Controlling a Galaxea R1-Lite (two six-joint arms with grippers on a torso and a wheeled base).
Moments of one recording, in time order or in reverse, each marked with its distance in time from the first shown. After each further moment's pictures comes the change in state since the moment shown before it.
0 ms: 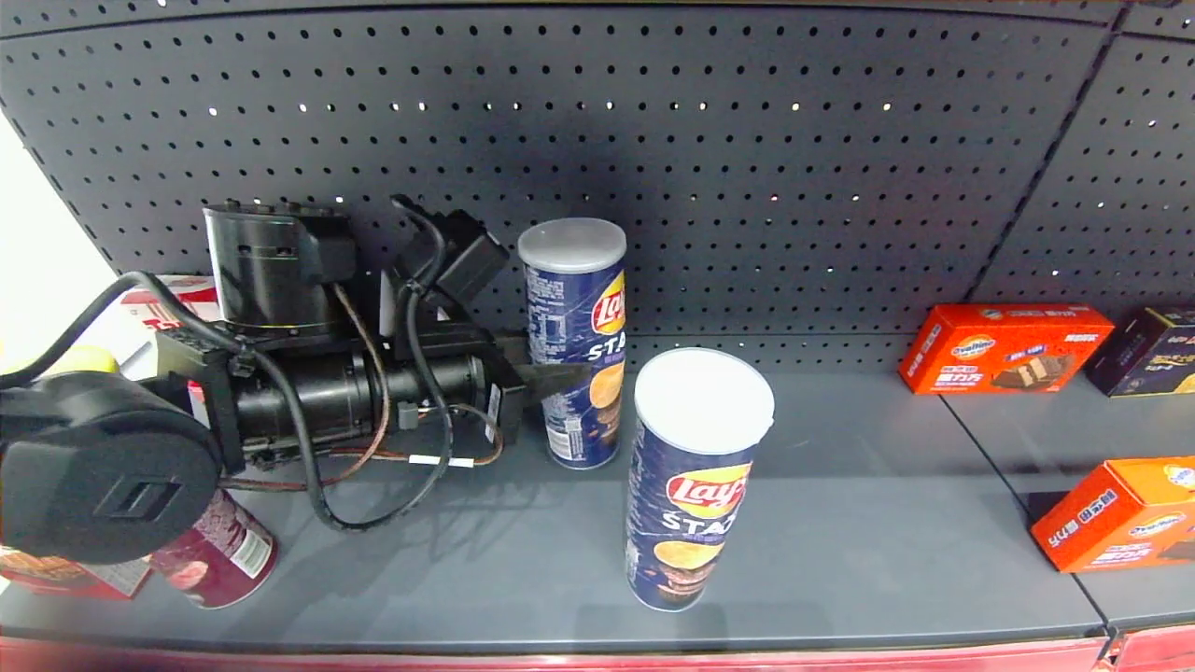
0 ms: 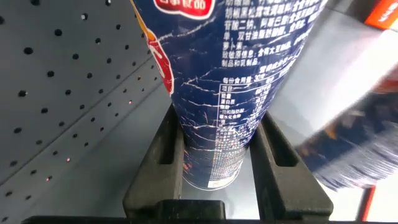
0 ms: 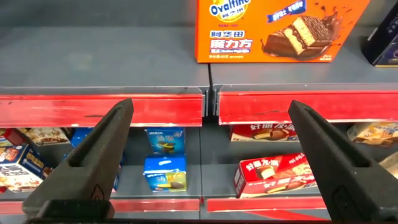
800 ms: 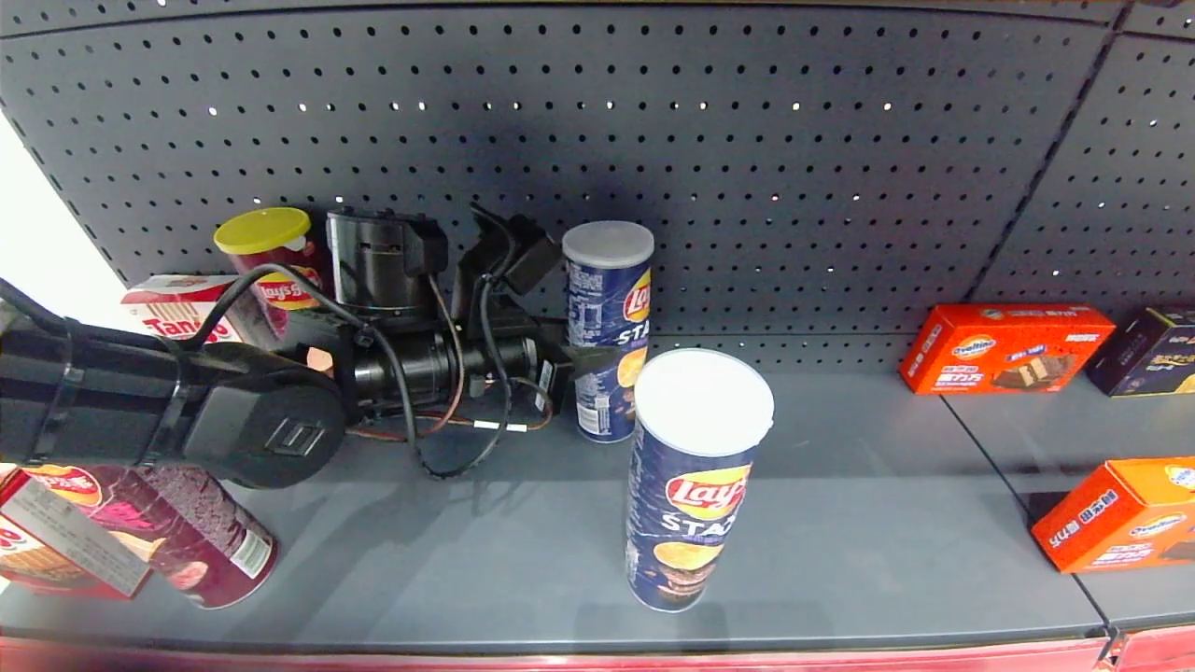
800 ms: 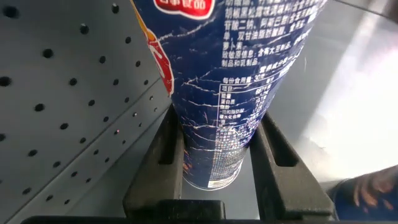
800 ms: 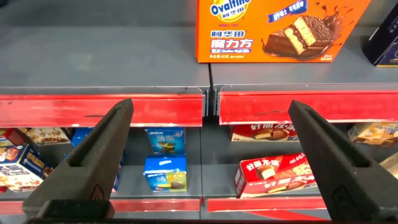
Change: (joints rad) left arm 0.008 0.185 -0.168 -0.014 -0.002 0.009; right arm 0.002 0.000 0.000 0.000 0.000 0.000
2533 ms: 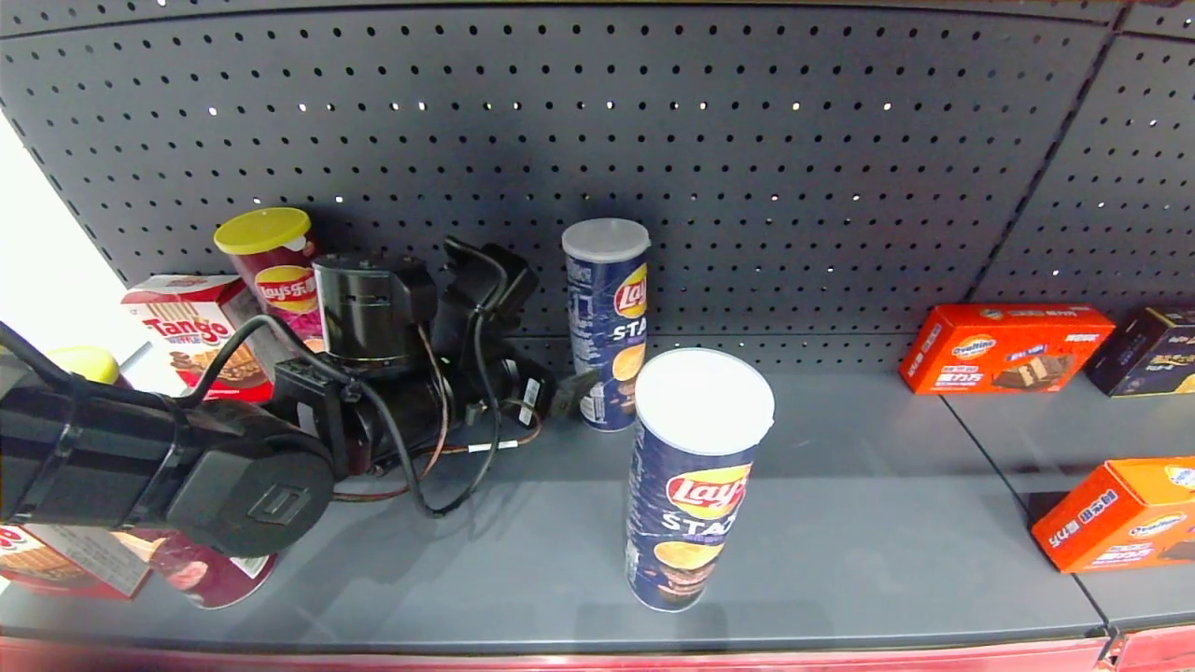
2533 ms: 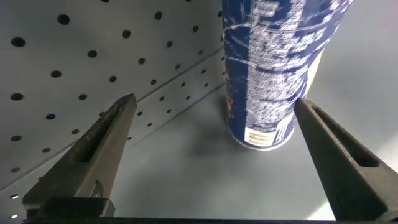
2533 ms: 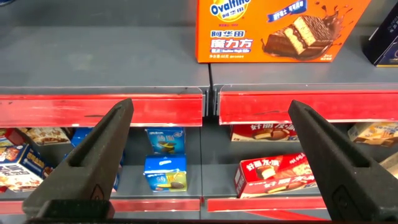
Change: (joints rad) left arm -0.022 -0.027 0.172 -0.179 0.385 0.004; right arm 0.000 0.000 0.000 0.000 0.000 0.000
